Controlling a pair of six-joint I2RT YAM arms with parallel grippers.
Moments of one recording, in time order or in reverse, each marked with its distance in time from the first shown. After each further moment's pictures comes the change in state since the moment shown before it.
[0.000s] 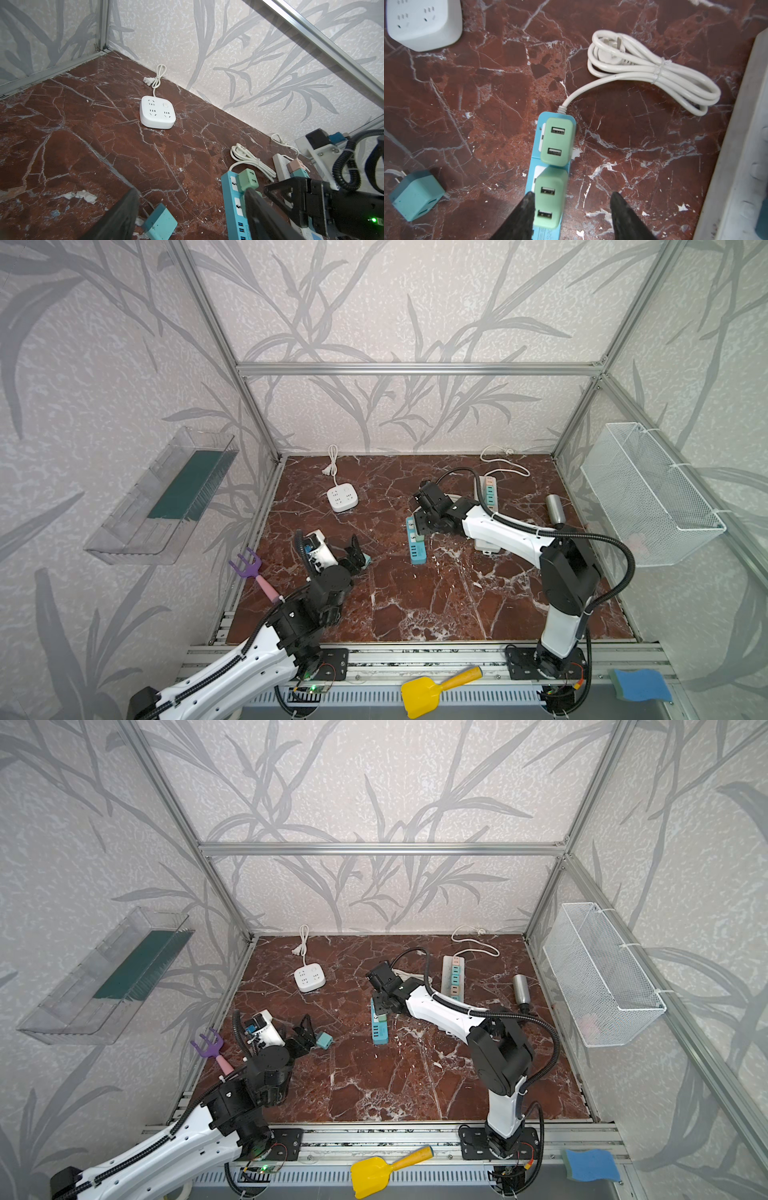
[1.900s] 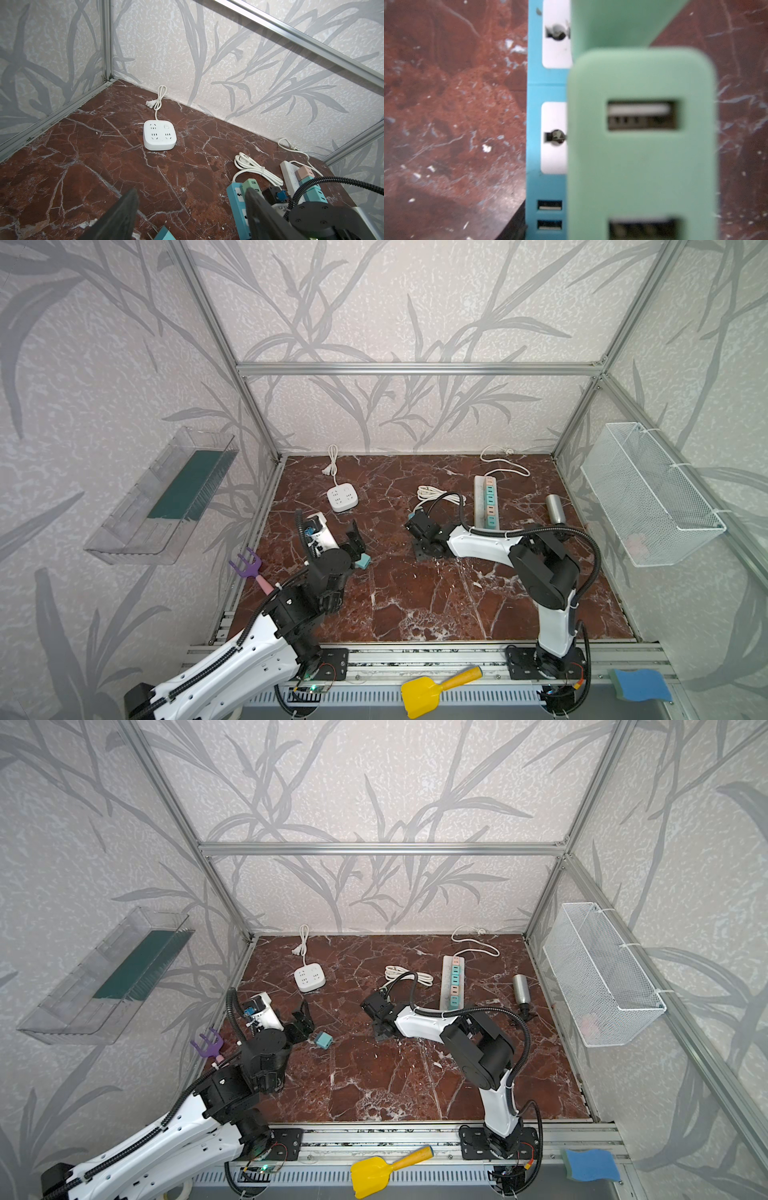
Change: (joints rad) left arm 0.029 0.109 0.198 -0.063 -0.017 0.144; right arm 0.046 0.095 -0.178 0.140 0.038 0.052
